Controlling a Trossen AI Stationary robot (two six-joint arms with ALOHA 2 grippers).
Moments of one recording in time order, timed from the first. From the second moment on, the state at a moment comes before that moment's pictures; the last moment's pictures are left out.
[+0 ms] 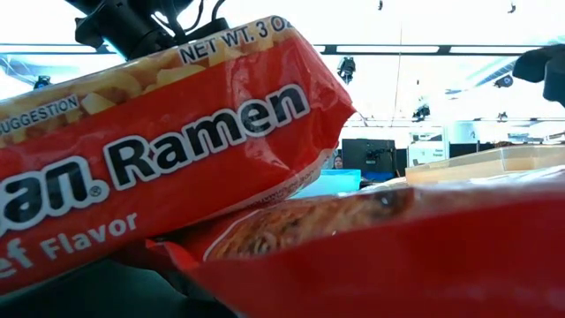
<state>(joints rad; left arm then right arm) -0.22 1.55 0.81 -0.03 -0.41 0.15 0.80 1.80 1.06 -1.41 0.33 0.69</state>
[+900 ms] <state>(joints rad) -0.21 1.55 0.81 -0.02 -0.41 0.16 0.79 1.78 0.99 -1.34 0.53 0.89</state>
